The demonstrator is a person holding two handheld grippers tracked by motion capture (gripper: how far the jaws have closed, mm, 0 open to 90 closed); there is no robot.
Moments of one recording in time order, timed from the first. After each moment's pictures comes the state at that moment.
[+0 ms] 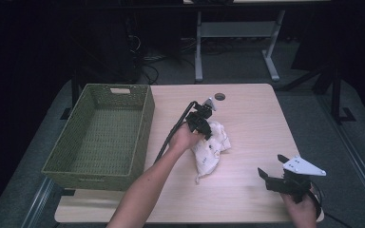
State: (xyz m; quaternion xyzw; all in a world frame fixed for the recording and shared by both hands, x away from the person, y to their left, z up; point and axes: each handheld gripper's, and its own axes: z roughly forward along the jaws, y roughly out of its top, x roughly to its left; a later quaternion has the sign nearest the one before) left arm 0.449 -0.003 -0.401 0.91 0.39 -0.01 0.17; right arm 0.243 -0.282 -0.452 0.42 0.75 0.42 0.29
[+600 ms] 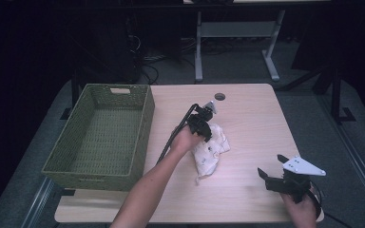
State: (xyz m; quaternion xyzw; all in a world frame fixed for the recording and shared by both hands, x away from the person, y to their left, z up) left arm 0.452 -0.007 -0.415 0.91 0.39 -0.01 0.15; right arm 0.243 -0.281 -0.451 0.42 0.75 0.42 0.29
